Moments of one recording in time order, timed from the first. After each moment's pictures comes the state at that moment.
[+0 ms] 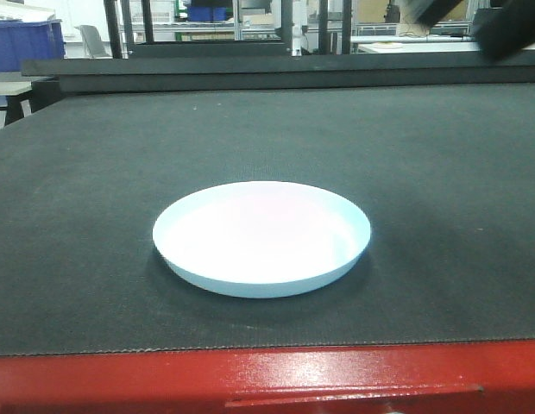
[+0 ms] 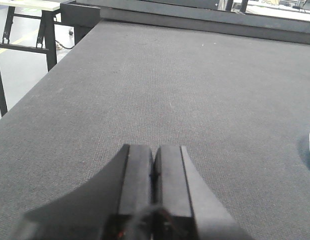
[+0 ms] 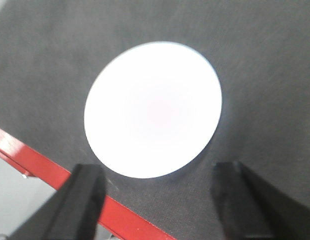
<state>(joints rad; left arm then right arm) -0.06 -0.02 0.03 0.01 0.14 -0.09 0.32 1.20 -0.93 0.60 0.71 -0.31</state>
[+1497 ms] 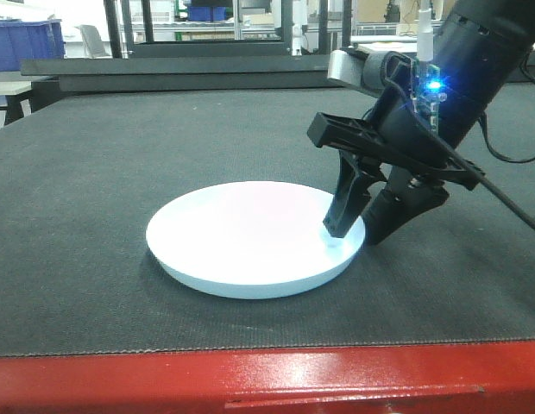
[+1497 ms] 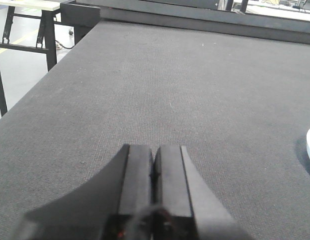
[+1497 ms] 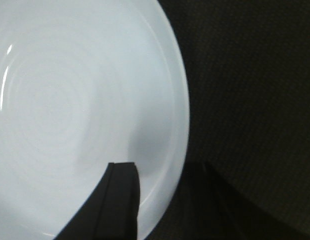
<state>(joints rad) -0.06 -0.02 0.03 0.01 0.14 -0.09 0.35 1.79 -1.14 0.58 0.71 -0.31</state>
